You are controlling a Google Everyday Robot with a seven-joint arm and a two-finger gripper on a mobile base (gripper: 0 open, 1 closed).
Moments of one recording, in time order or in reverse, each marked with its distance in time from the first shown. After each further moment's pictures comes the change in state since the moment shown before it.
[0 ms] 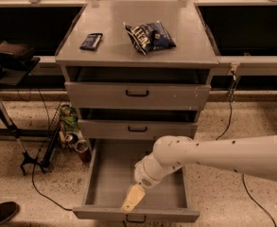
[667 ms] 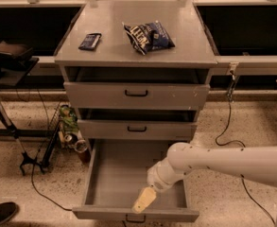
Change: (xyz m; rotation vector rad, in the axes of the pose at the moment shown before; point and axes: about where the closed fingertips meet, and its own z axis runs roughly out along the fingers) arm 0.054 -0.026 0.019 -0.010 -0.015 0.123
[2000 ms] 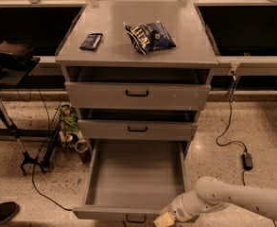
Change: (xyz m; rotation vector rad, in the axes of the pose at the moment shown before) arm 0.158 -0.019 0.076 -0.115 -0.082 0.351
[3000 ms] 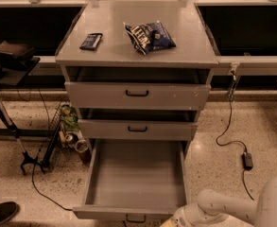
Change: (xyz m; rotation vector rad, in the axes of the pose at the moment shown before) arm 0.062 -0.059 0.066 -0.044 -0.005 0.176
